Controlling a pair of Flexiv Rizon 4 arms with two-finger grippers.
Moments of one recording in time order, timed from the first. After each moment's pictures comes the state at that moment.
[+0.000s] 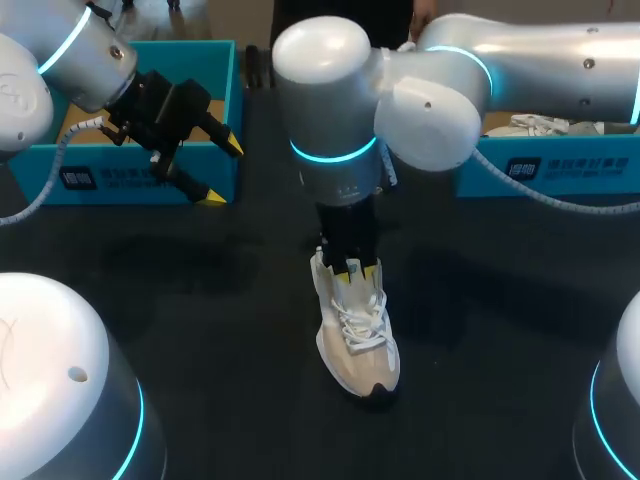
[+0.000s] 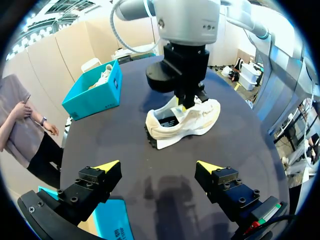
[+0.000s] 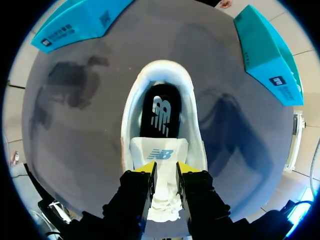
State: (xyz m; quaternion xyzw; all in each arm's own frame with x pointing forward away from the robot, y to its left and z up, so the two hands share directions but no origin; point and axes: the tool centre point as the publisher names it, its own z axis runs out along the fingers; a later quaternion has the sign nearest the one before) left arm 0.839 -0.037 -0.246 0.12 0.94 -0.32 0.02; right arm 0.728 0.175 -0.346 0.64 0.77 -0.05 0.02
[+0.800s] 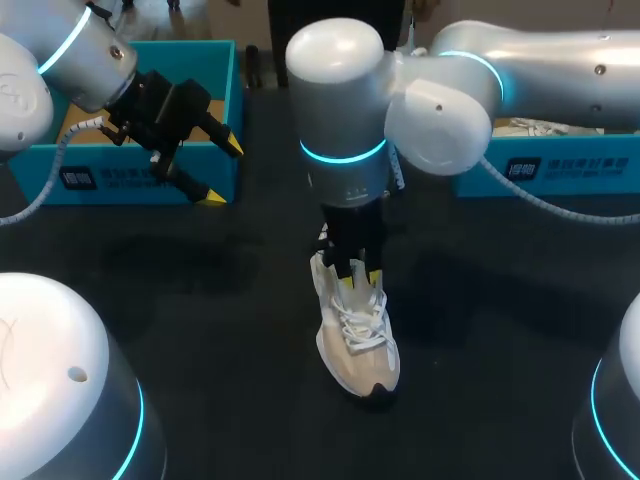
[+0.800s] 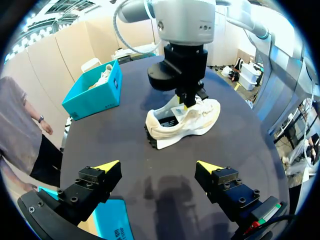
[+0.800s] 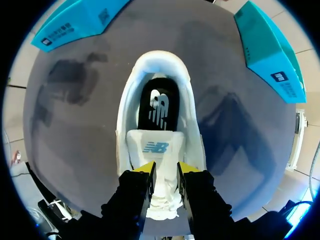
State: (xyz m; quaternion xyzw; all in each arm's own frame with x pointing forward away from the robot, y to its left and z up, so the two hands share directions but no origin) left arm 0.839 -0.037 -0.246 0.12 0.94 -0.32 0.02; right arm 0.721 0.171 -0.347 0.64 0.77 -0.05 0.01
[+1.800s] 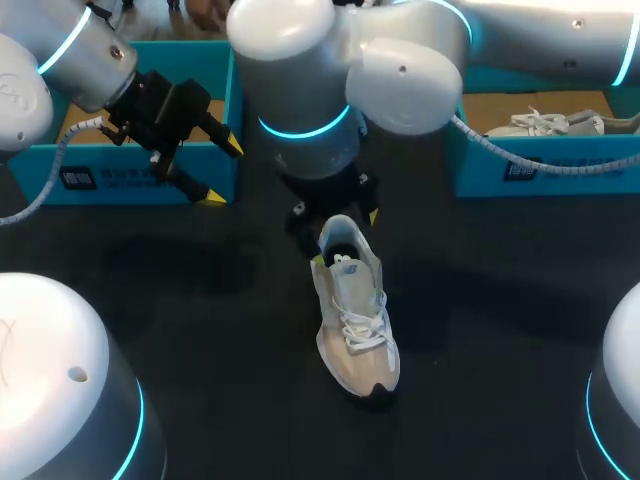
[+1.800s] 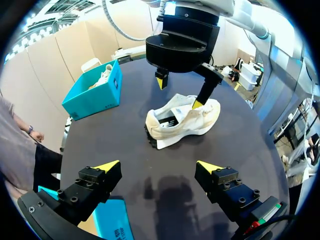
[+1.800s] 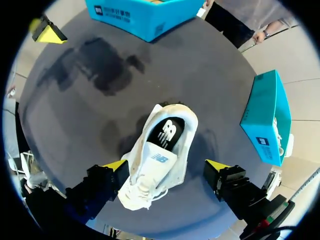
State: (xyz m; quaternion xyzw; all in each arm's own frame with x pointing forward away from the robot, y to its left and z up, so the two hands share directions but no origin) left arm 0.839 -0.037 -0.246 0.12 0.94 -0.32 0.02; right arm 0.752 0.190 -0.282 0.45 0.89 -0.05 0.09
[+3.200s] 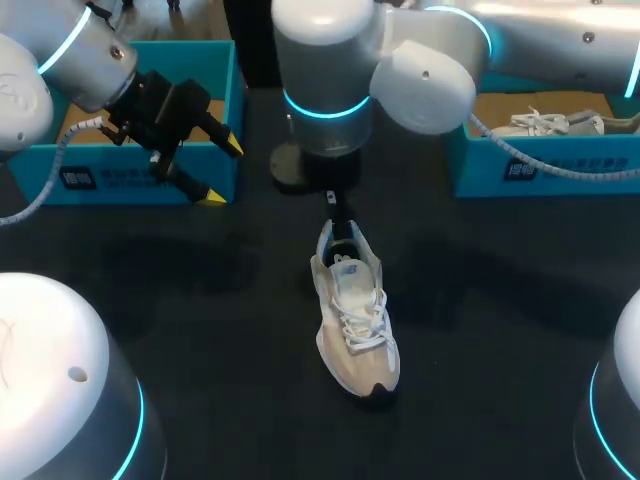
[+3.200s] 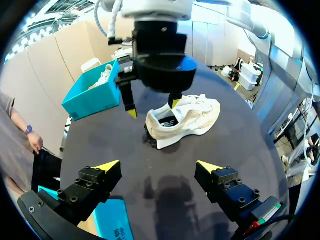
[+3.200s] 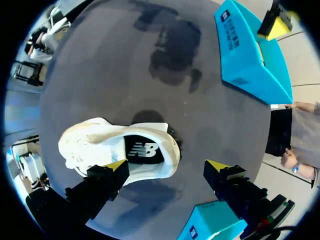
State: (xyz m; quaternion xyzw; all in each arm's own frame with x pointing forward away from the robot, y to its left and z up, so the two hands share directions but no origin) left arm 0.839 -0.037 -0.246 0.12 0.94 -0.32 0.02; right arm 0.831 0.188 -0.306 -0.06 0.99 -0.02 0.08
